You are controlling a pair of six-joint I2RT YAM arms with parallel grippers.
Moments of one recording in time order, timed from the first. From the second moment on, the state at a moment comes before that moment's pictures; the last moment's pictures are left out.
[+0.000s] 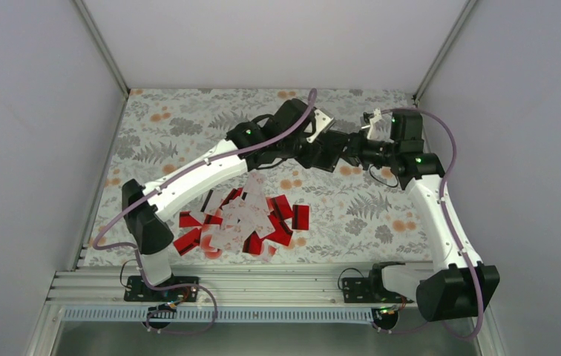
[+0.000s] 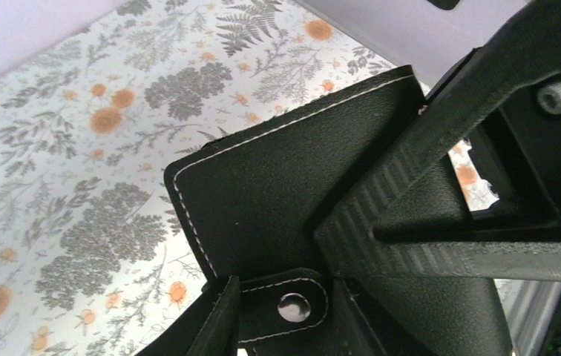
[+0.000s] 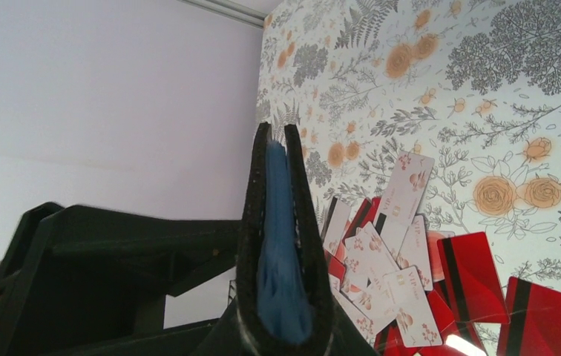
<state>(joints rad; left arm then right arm) -0.94 1.80 1.88 -0.74 0.04 -0.15 0.10 1.17 1.13 -0.62 -0.88 0.70</state>
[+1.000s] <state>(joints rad) -0.59 1.74 1.51 -0.78 -0.30 -0.25 0.12 1.14 1.09 -0.63 -0.92 0.74</state>
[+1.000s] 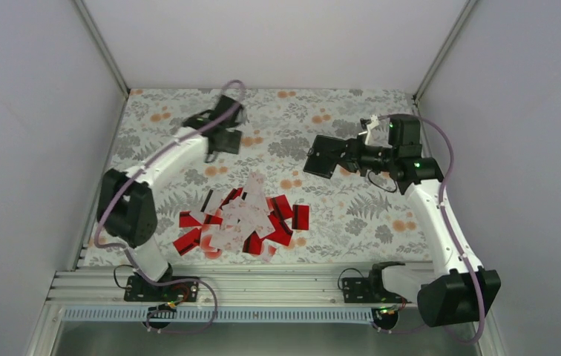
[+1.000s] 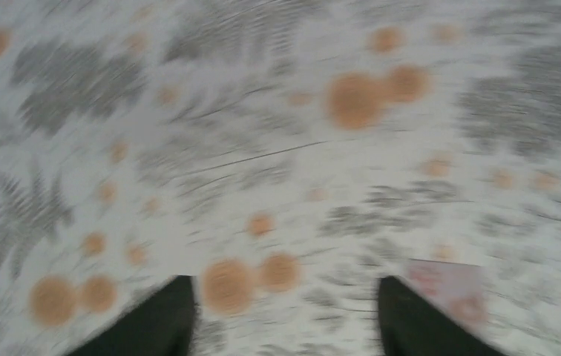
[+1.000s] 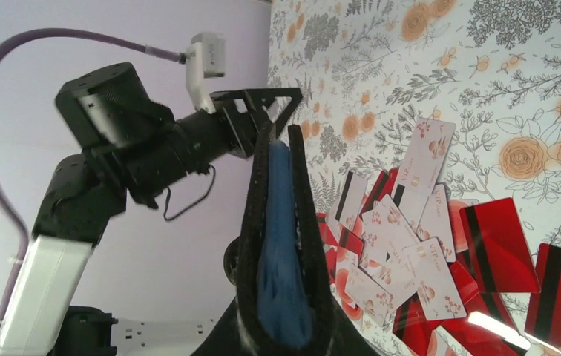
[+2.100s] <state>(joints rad) -0.74 1.23 1.31 -0.56 0.21 -0.20 0.35 1.33 1.26 -0.65 -0.82 0.78</state>
